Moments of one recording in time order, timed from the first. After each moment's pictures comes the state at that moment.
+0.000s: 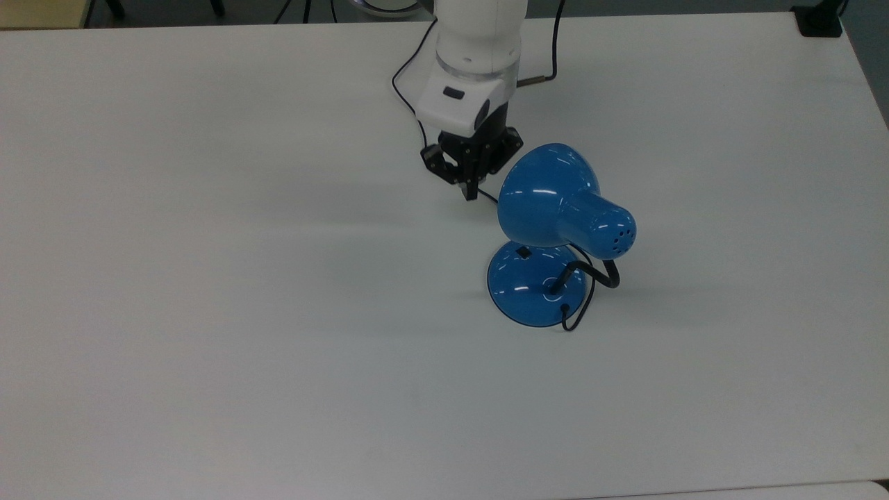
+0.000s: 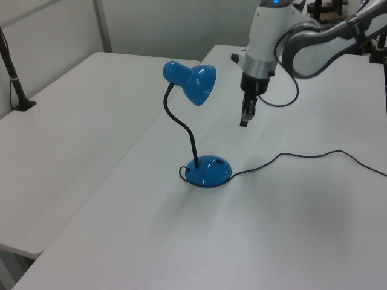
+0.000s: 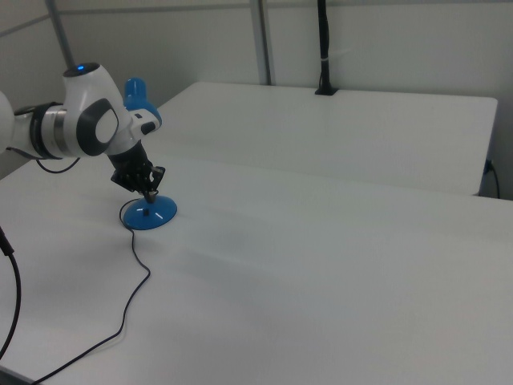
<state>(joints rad) 0.19 0.21 0.06 -1.90 -0.08 2.33 -0.06</state>
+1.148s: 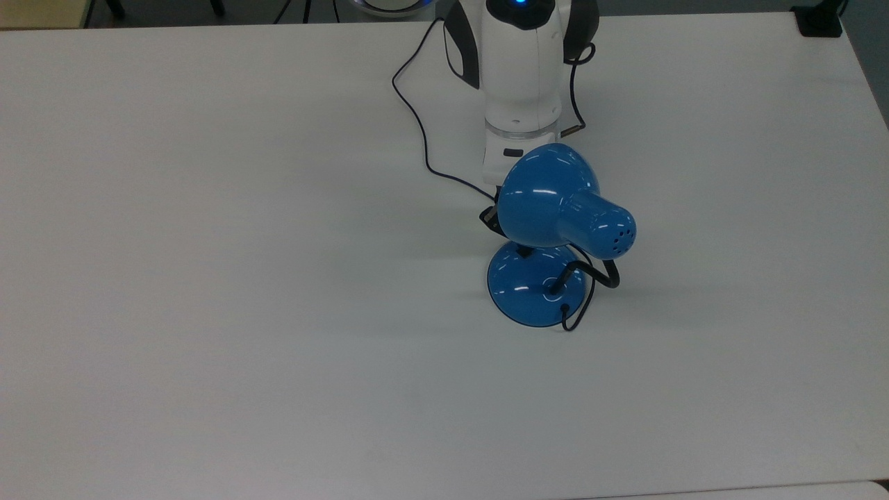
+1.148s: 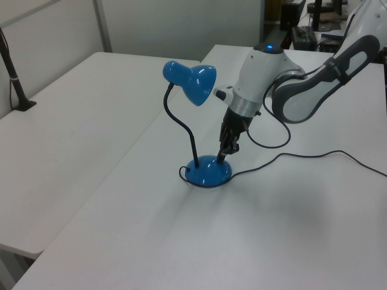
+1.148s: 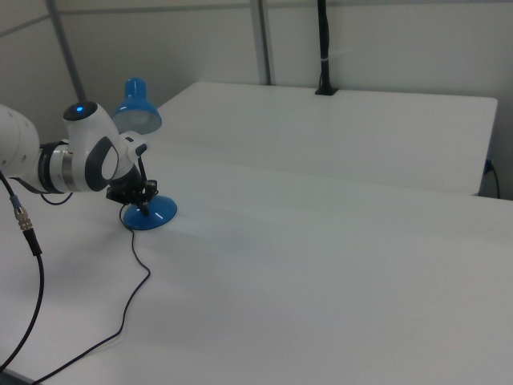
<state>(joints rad) 0.19 0.40 0.15 -1.90 -0.08 2.66 -0.19</state>
